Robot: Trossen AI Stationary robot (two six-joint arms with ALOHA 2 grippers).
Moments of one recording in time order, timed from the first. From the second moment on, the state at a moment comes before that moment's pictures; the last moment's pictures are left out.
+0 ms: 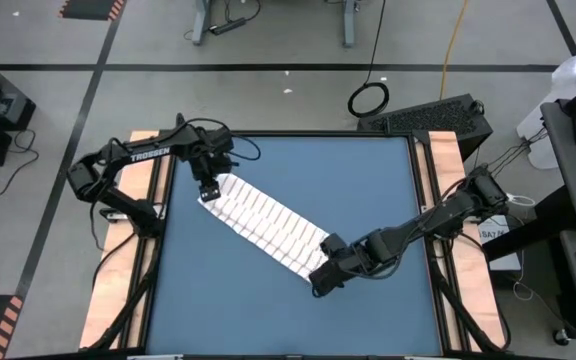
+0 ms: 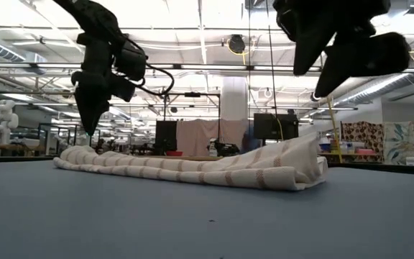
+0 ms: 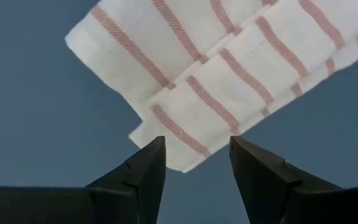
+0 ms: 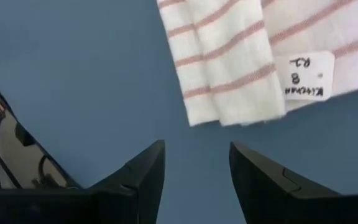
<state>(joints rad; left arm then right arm) 0.65 1.47 1.00 -1.13 0.12 0.32 0.44 1.67 1.22 -0.64 0.11 1.43</state>
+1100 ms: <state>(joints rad) 0.59 1.42 1.01 -1.09 0.32 0.27 0.67 1.56 0.84 -0.32 0.68 1.43</state>
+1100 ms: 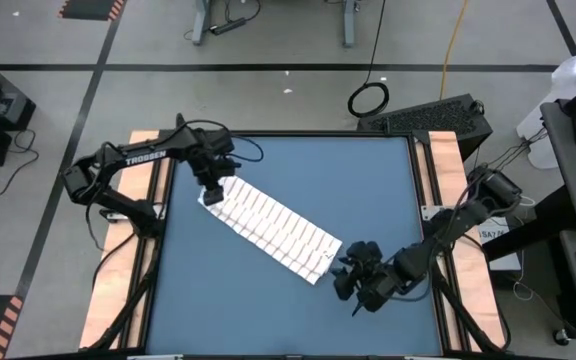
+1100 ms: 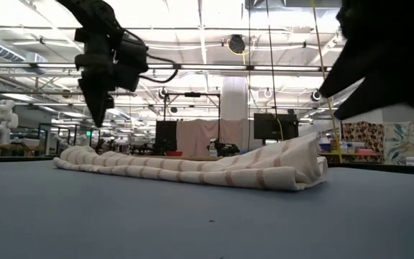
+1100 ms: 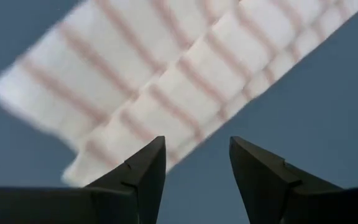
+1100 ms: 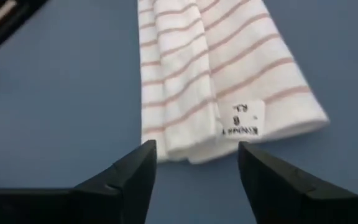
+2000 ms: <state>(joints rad) 0.26 1.42 1.00 -0.80 0.31 0.03 0.54 1.66 0.76 -0.03 0.52 1.42</state>
